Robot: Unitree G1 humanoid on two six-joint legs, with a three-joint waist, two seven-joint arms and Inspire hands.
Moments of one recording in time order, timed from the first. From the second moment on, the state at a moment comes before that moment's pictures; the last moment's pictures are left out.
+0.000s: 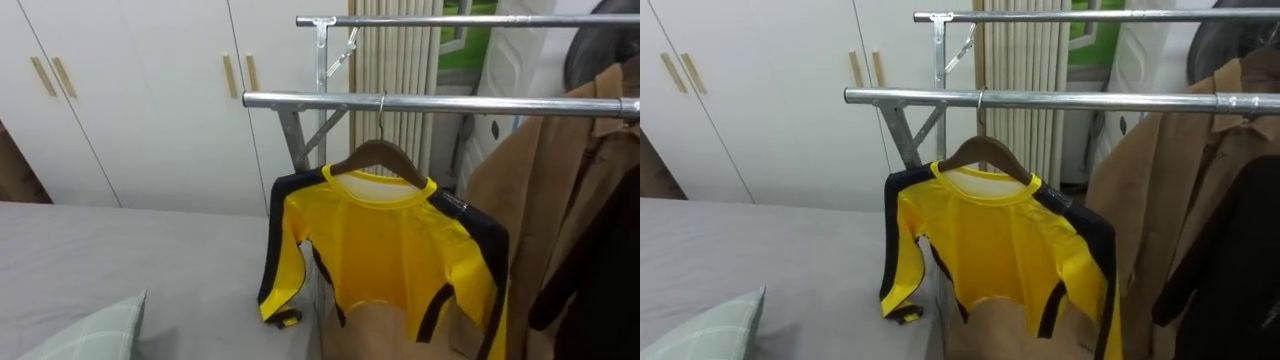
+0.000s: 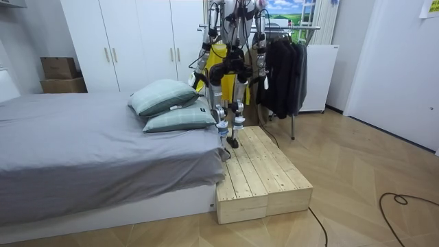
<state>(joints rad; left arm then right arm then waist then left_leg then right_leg) 0.21 0.14 0.12 1.16 -0.03 -0.12 0.10 0.20 -0.20 -0.18 1.29 0.47 -0.05 -0.12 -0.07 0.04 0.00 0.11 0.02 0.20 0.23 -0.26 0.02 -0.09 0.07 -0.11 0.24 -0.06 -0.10</state>
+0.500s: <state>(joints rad) 0.23 0.15 0.14 1.16 -0.11 -0.08 0.09 0.17 -0.20 -0.16 1.27 0.47 0.02 -0.22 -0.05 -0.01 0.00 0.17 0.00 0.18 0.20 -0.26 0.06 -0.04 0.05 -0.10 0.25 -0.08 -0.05</state>
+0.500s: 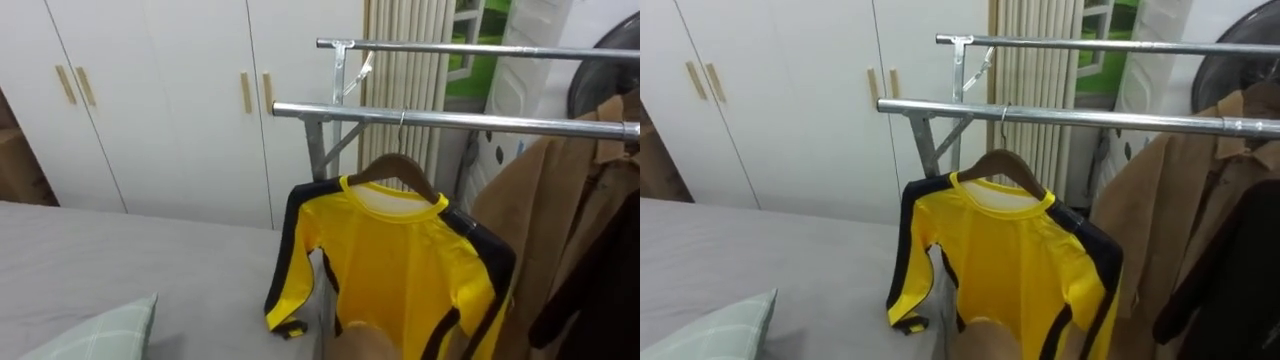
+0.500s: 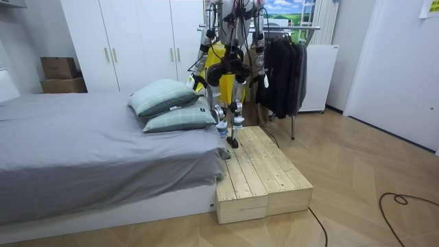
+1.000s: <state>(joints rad) 0.22 0.15 0.13 1.16 -0.11 -0.04 0.09 0.13 -0.19 -0.10 1.26 0.40 0.00 -0.24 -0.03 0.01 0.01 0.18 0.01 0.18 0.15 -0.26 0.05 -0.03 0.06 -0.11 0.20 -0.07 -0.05</state>
